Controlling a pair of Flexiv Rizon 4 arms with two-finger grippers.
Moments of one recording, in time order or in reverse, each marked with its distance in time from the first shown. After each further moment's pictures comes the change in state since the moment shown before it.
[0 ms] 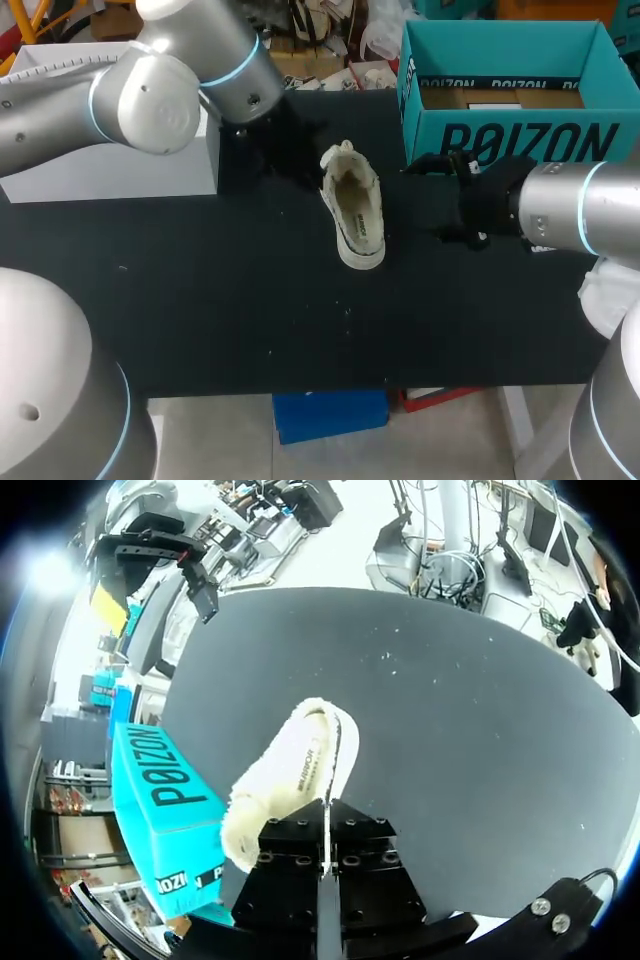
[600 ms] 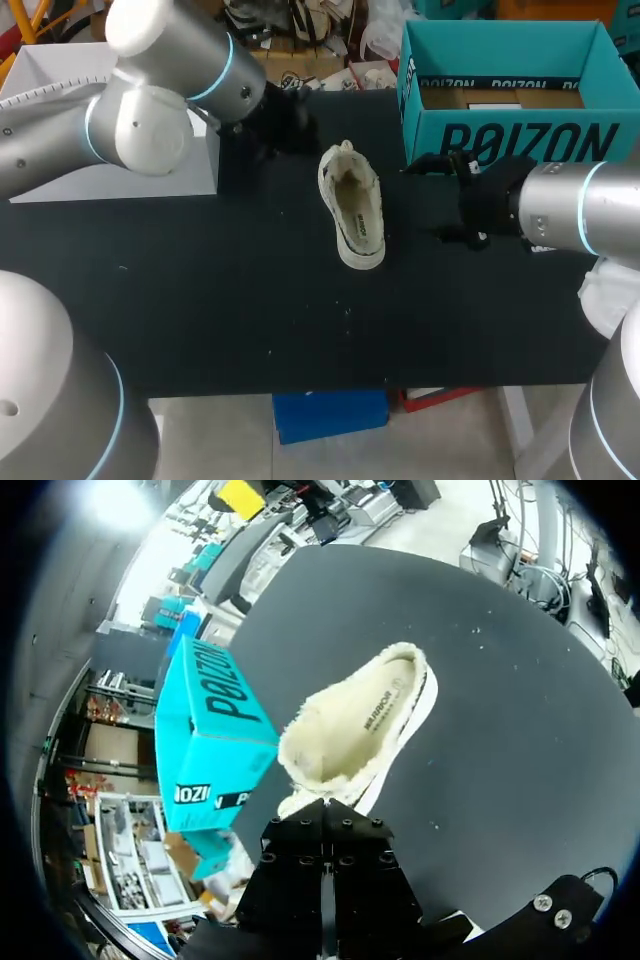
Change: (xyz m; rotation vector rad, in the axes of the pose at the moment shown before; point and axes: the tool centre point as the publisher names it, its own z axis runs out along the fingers) left arm -0.030 0.060 -0.012 -0.151 -0.248 -0.285; right arm 0.000 0.000 0.000 0.000 0.000 0.000
